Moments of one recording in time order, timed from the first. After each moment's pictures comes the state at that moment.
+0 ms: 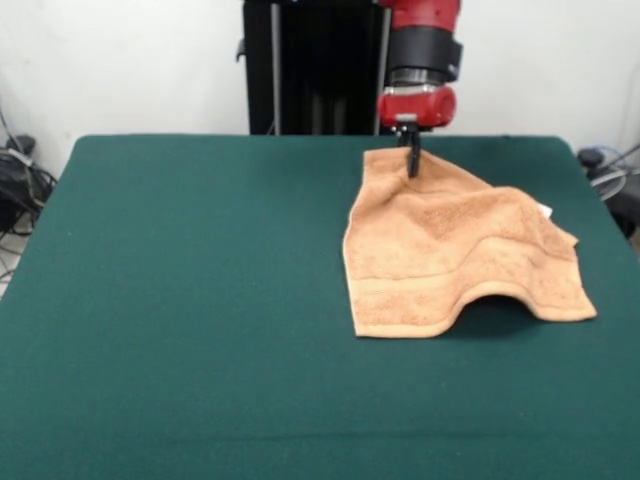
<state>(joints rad) 0.57 0.00 -0.61 2.07 -0.18 -0.96 3.41</state>
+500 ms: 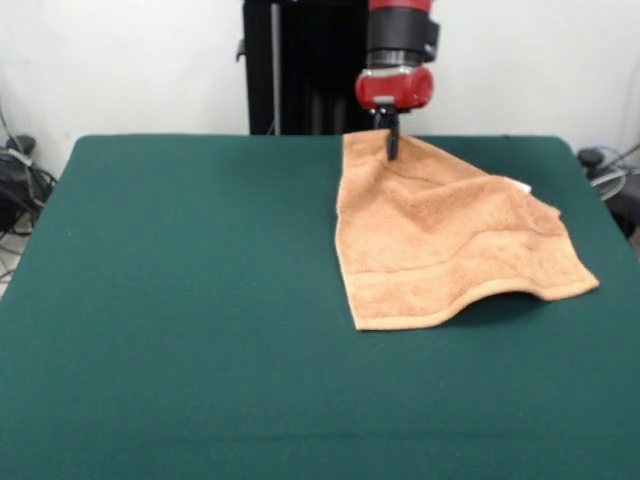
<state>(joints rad) 0.47 0.00 -0.64 2.11 -0.29 -1.06 3.41</state>
